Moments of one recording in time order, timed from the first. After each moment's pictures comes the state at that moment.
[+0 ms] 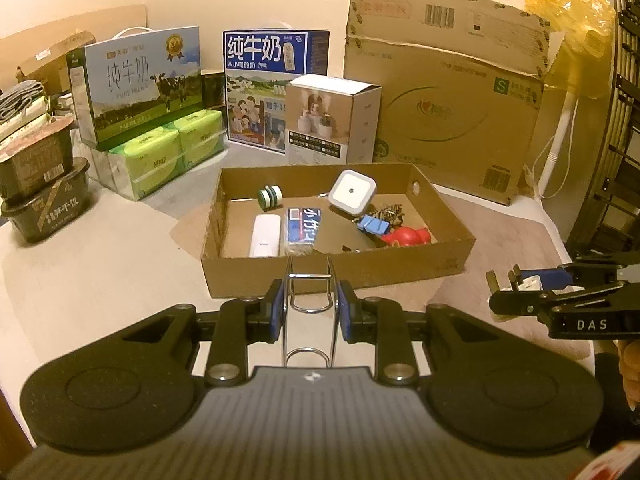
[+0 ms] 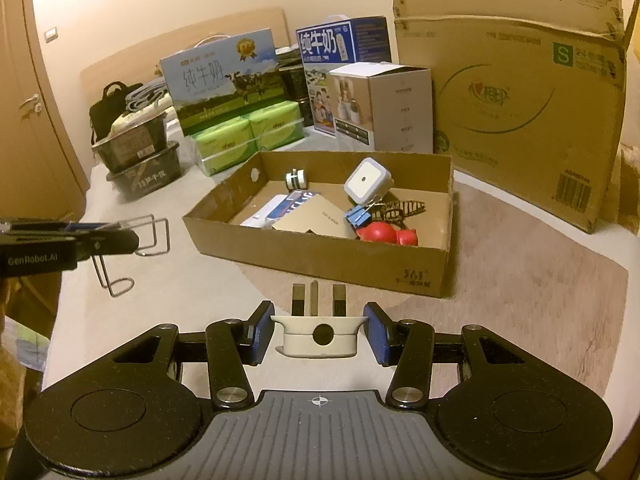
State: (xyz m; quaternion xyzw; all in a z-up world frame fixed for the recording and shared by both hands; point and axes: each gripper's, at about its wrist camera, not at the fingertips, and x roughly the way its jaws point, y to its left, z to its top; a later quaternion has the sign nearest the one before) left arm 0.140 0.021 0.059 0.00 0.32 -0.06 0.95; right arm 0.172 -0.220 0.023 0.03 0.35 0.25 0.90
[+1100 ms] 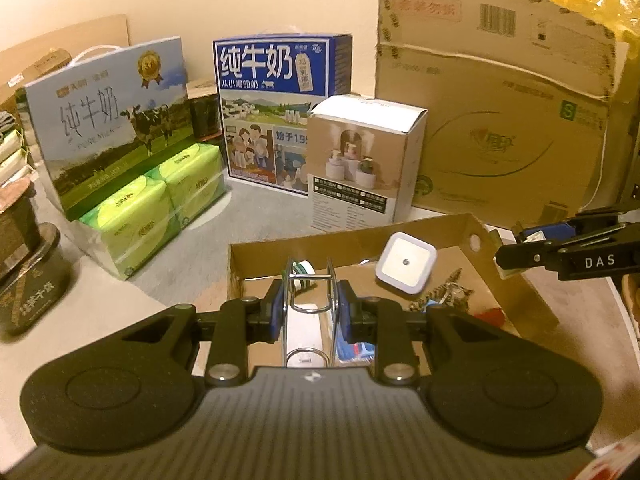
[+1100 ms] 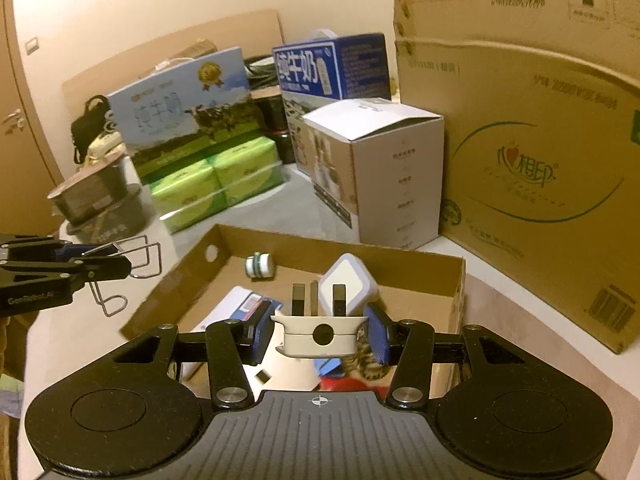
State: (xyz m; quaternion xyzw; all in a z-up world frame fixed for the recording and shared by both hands) left arm 0.310 0.049 0.062 0.03 0.33 -0.07 0.94; right arm 0.357 -0.198 0.041 0.03 0.36 0.25 0.90
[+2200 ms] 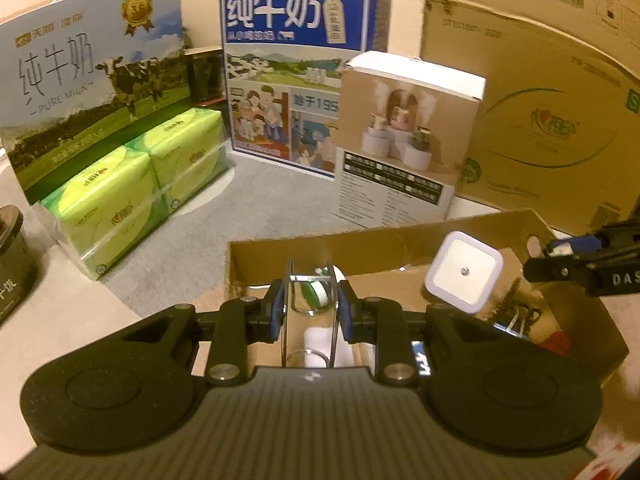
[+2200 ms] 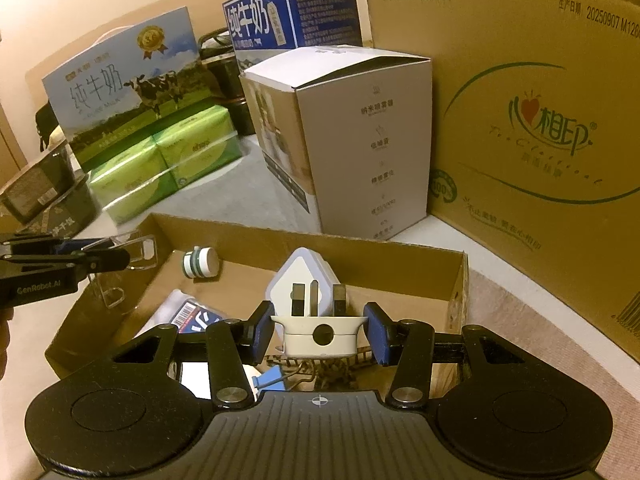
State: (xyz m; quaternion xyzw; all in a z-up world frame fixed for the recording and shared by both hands) left arm 0.393 0.064 0.007 0.02 0.35 -0.06 0.93; right arm 0.424 -0.190 -0.006 0.03 0.40 0.23 0.89
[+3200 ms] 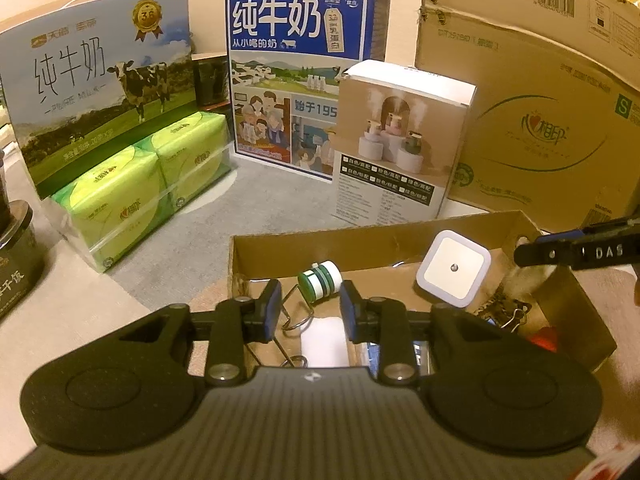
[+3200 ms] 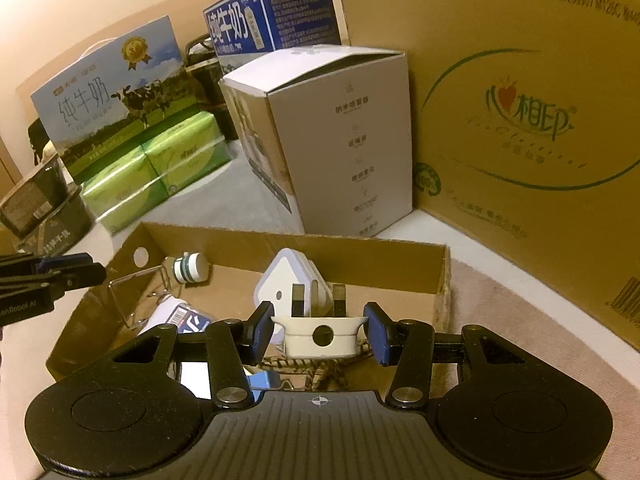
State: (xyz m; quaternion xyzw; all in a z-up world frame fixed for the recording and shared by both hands) left arm 0.373 0.067 0.014 0.01 0.35 -0.06 0.94; right arm 0.431 -0.206 -0.007 0.07 0.41 0.22 0.88
